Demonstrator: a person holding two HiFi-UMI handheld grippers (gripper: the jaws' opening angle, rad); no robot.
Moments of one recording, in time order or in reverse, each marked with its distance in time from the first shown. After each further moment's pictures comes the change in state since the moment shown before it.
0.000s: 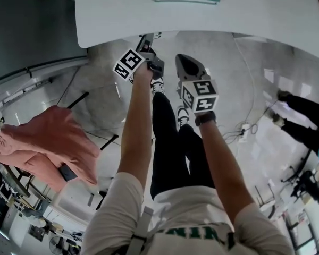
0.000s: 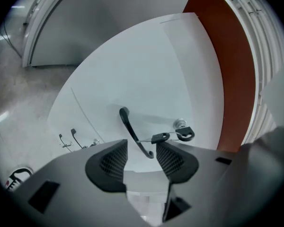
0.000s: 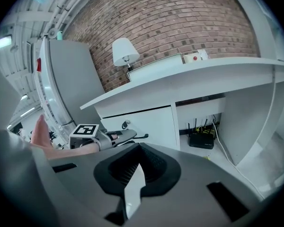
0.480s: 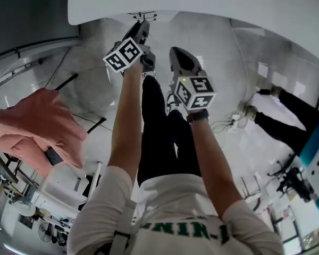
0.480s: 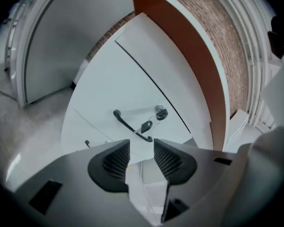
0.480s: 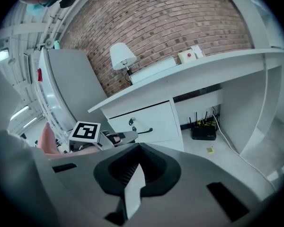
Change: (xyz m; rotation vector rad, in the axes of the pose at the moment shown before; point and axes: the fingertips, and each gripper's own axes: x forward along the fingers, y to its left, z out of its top) left arm -0.034 -0.008 -0.021 0.315 0.074 0.121; right arm -0.031 0.010 -0.012 0.102 -0.006 0.039
